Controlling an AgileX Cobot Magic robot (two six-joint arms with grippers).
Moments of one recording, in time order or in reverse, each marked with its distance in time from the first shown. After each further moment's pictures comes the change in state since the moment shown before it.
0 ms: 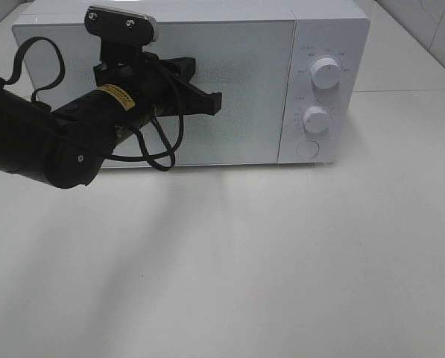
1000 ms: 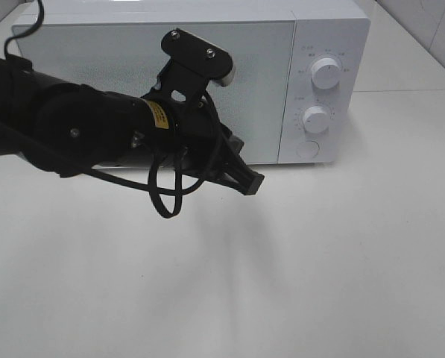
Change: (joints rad) left arm -0.192 -0.220 -0.013 -0.005 0.770 0.125; right arm 0.000 0.000 0.000 0.000 0.000 0.000
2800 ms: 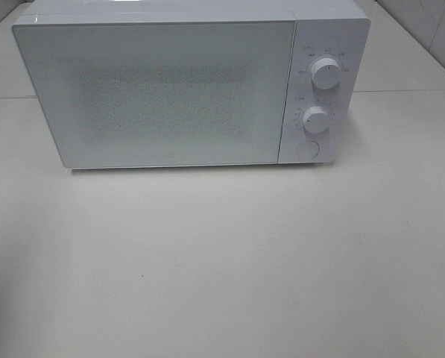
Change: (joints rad) left arm 0.799 -0.993 0.252 0.186 1.164 -0.158; right arm 0.000 0.000 0.000 0.000 0.000 0.000
